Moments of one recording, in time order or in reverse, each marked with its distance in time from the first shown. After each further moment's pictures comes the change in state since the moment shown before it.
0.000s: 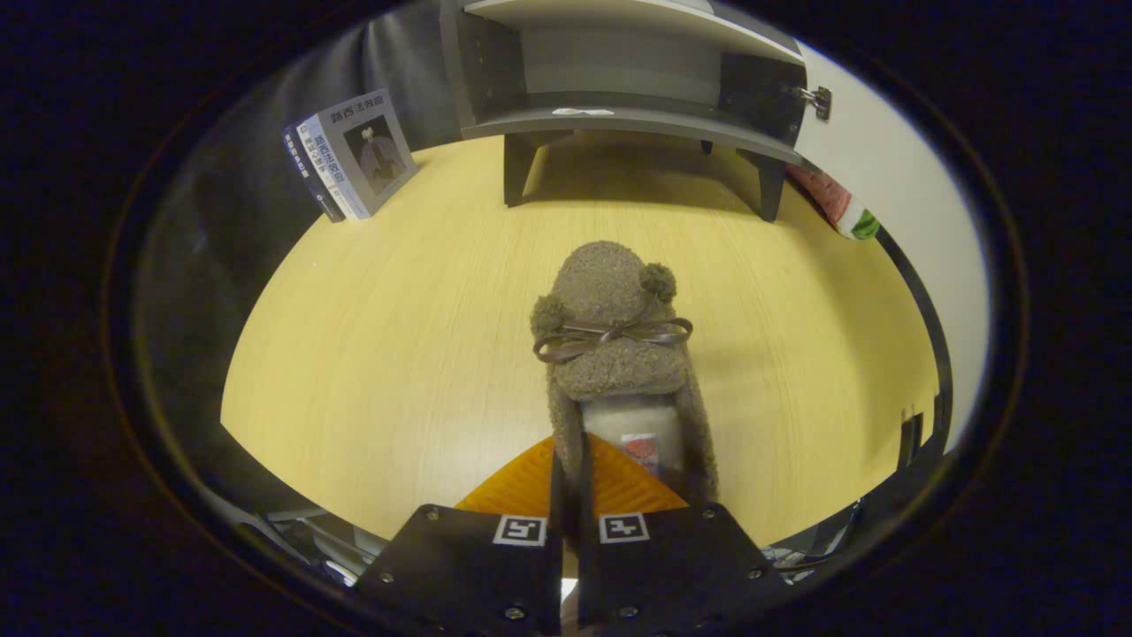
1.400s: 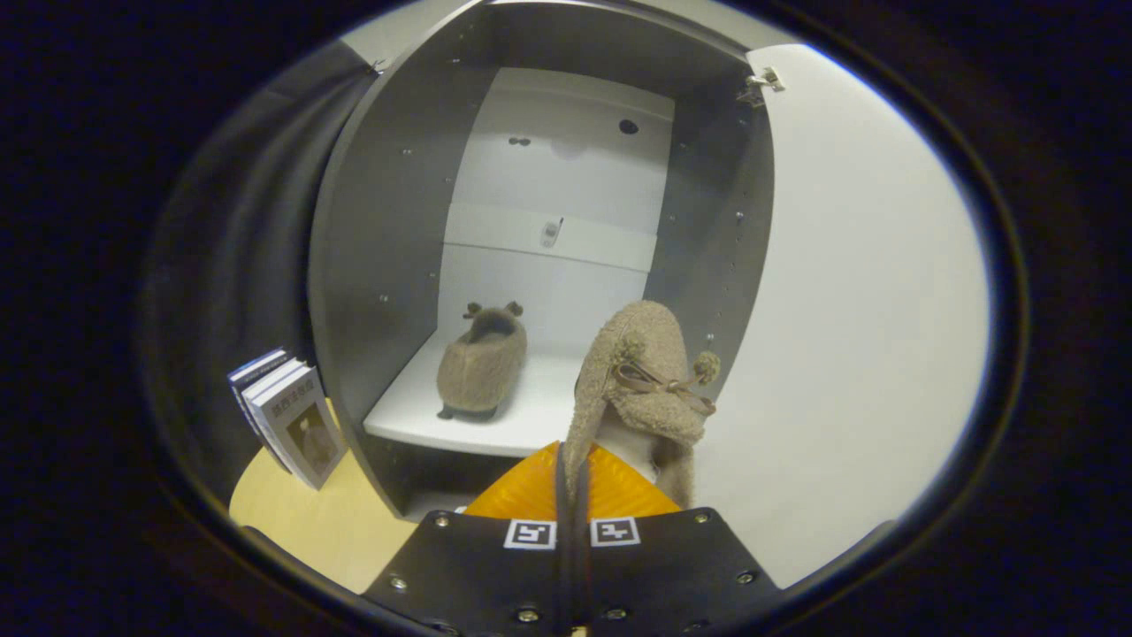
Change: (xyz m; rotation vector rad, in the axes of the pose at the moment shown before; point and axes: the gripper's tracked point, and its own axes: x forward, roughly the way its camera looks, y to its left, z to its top) arm -0.204 -0.076 0.404 -0.044 -0.764 -0.260
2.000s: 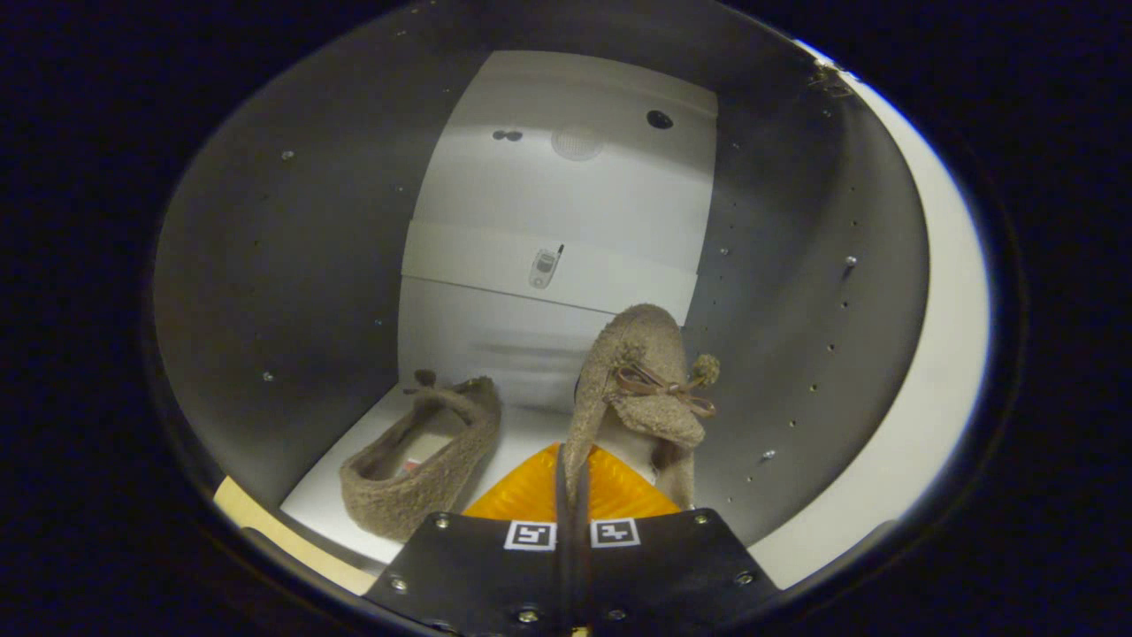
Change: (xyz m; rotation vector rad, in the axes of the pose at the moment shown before) arm 0.134 -0.007 0.046 -0.039 -0.029 0.069
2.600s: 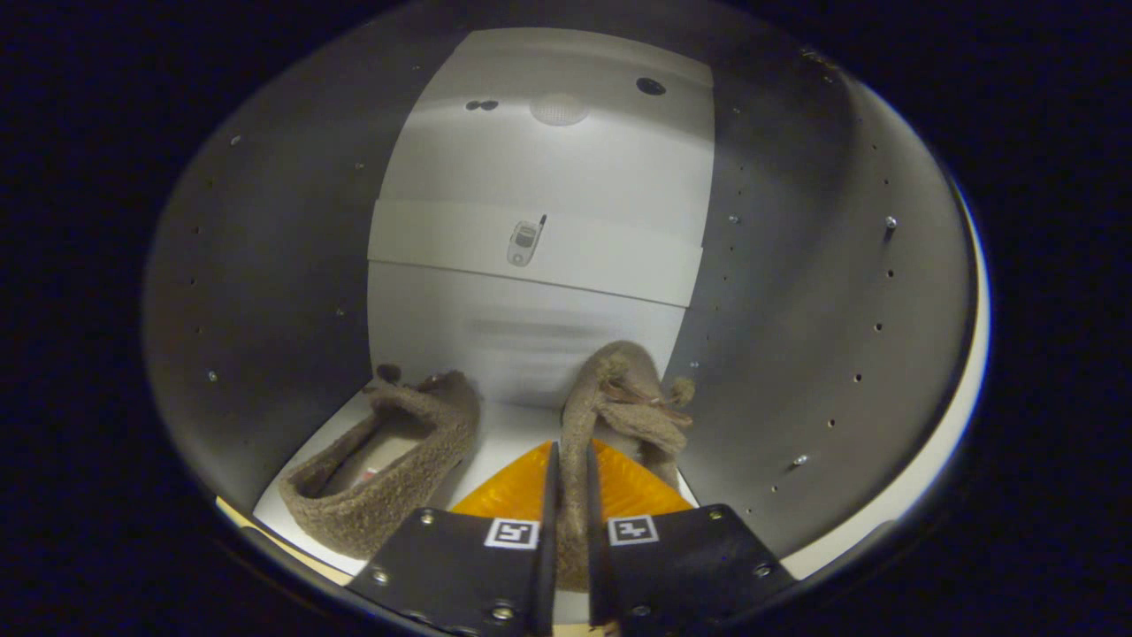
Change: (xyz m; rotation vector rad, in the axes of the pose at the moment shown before) arm 0.026 -0.008 -0.007 0.021 0.003 -0.021
